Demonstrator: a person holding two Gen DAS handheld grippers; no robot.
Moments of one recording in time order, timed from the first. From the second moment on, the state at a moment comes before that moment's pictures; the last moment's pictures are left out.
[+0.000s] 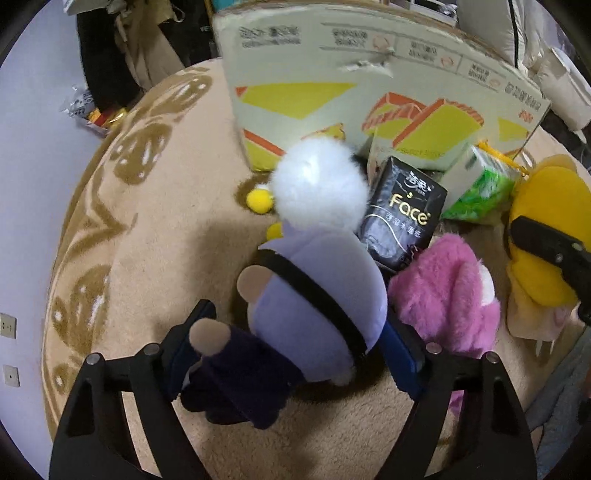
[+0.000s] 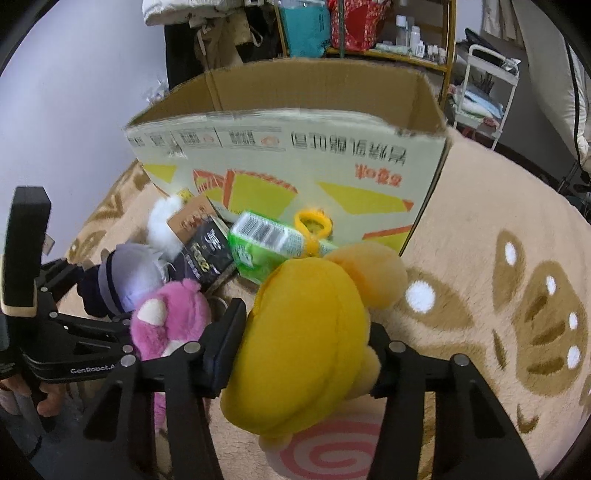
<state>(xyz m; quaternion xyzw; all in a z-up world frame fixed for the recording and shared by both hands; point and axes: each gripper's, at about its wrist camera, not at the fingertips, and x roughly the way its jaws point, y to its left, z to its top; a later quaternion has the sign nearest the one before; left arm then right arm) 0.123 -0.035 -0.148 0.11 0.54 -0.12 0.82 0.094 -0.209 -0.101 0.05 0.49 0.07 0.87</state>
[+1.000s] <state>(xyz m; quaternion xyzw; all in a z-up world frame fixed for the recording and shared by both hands) 0.060 -0.016 0.000 0.06 0.29 -0.09 0.95 0.049 -0.226 0.006 0.08 0.29 0.08 0.95</state>
